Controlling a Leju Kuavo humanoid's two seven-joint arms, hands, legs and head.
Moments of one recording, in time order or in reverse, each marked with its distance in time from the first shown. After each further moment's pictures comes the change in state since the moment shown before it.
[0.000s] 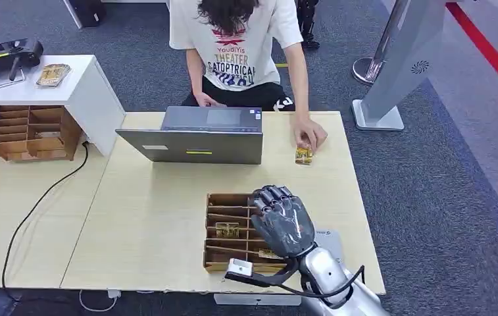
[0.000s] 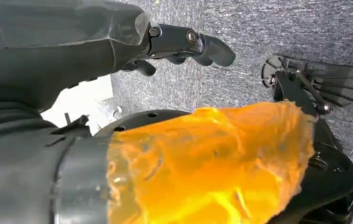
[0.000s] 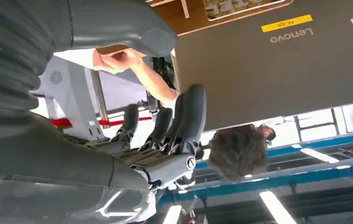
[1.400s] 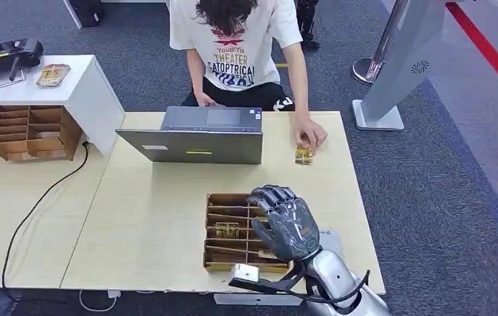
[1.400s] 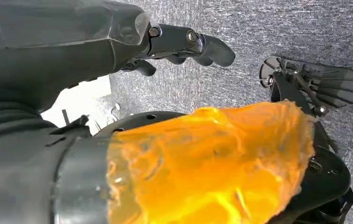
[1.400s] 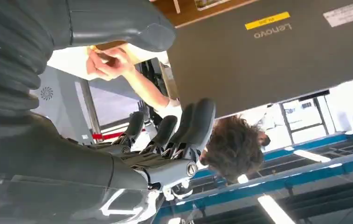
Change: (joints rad) left arm 0.000 0.005 0.000 0.000 0.018 0.000 -0.002; right arm 0.040 -0.041 -0.006 -0.123 -0.086 0.053 -0.042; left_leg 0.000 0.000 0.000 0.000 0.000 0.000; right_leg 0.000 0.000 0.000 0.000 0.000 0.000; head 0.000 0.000
